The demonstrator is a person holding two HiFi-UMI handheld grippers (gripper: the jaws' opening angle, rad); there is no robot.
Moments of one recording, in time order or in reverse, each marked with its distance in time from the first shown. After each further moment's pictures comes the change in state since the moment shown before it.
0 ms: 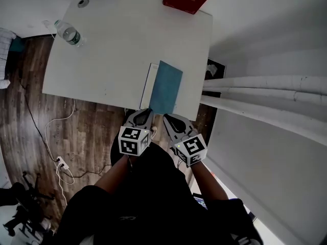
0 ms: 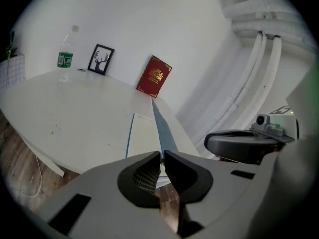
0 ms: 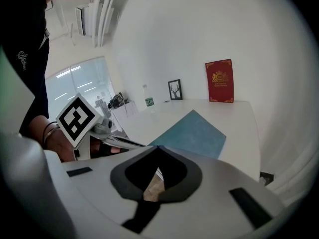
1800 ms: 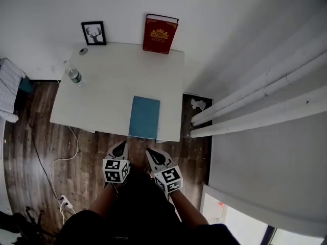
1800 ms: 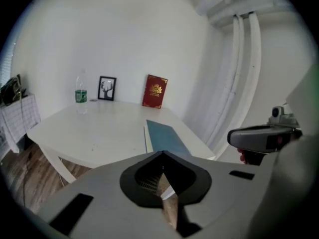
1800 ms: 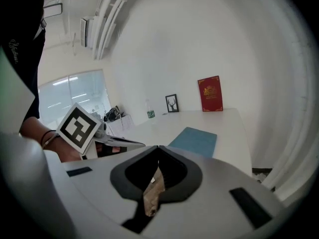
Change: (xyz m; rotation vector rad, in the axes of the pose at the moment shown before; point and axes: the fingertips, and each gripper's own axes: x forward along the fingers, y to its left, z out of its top) left arm -0.075 0.010 -0.018 0.207 -0.136 0.179; right arm -0.054 0.056 -0.019 0.039 -0.173 -0.086
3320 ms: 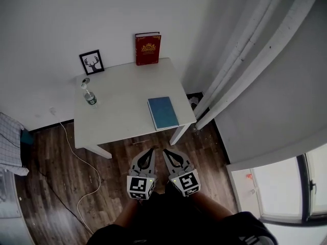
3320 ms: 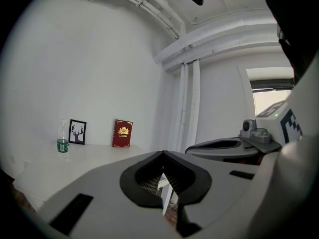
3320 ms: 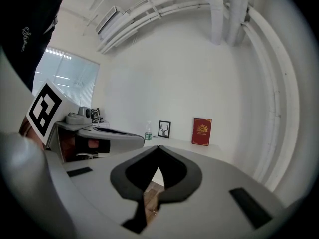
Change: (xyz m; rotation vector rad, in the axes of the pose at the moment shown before) left arm -0.186 0.000 0.060 0.269 -0.384 -0.430; right arm -0.019 0.176 0.063 -0.234 -0.249 -0.362
